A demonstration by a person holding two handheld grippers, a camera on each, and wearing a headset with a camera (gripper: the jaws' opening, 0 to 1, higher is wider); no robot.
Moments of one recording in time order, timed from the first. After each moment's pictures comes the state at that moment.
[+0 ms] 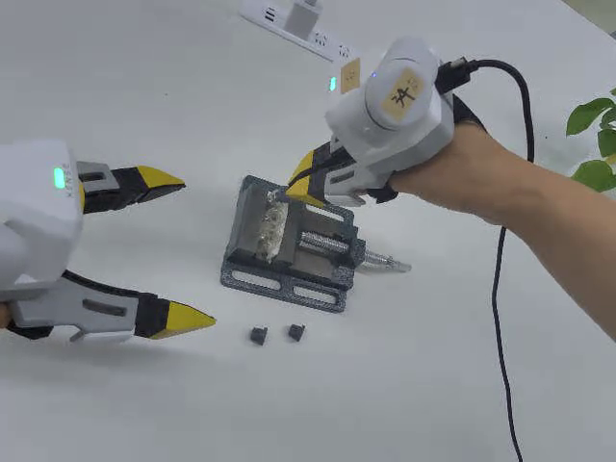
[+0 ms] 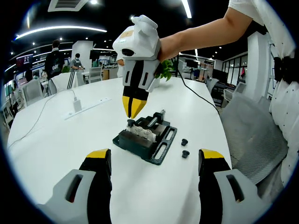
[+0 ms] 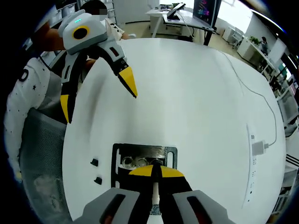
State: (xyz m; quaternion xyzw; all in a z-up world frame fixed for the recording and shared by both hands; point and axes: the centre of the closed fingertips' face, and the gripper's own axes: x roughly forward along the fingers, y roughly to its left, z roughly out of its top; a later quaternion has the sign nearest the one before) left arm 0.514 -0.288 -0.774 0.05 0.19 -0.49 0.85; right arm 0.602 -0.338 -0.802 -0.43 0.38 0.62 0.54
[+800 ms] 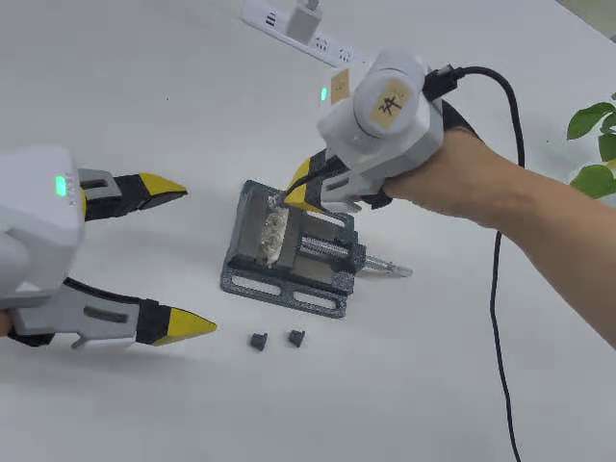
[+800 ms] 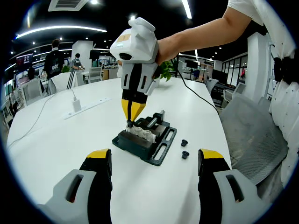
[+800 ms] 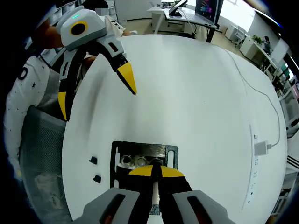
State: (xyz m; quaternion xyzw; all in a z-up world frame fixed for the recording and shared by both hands) left arm 0.514 -0.289 -0.773 0.05 0.19 -0.49 0.85; right arm 0.591 -0.335 -0.800 -0.44 0.39 0.62 0.52
